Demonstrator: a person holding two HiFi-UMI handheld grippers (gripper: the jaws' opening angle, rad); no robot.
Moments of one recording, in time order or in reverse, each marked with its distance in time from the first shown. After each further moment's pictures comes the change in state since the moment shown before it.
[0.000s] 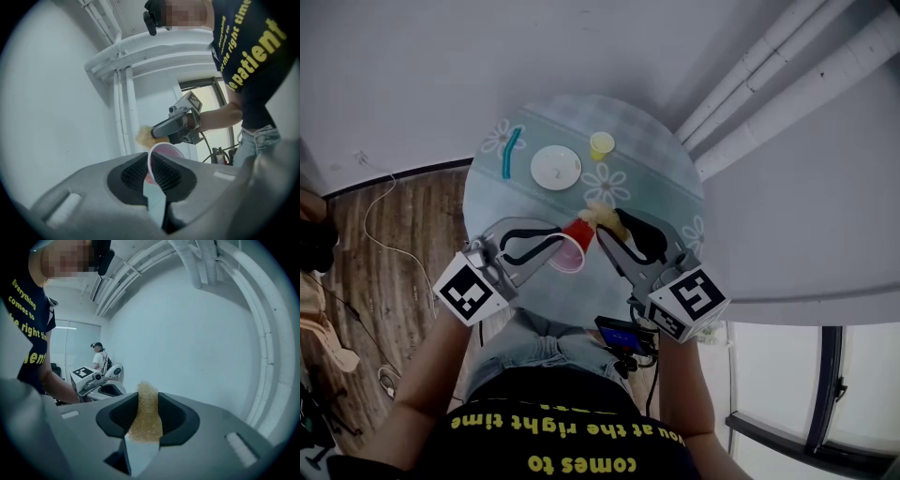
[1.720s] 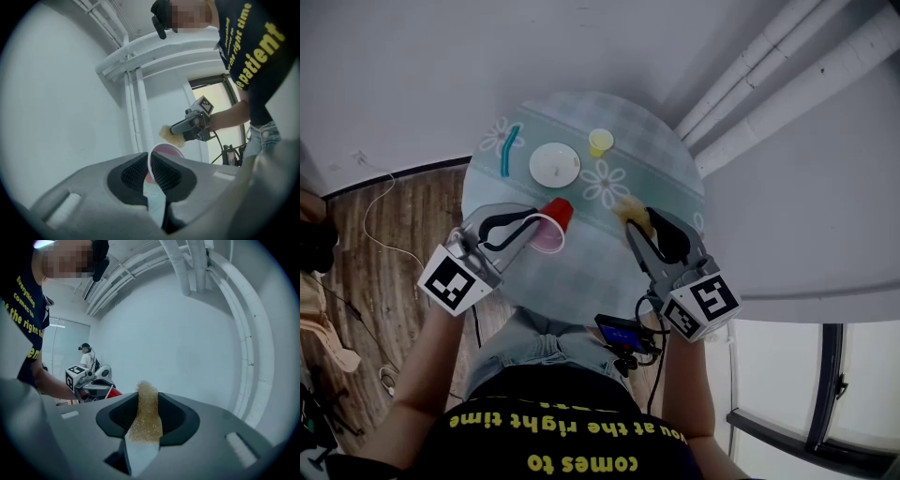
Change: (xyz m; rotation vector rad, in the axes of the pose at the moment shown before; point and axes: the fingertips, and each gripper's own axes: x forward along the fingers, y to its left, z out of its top) left arm -0.022 0.037 -0.007 -0.048 -0.027 0.145; right arm -0.032 -0.038 -0.012 0.024 -0.034 -0.153
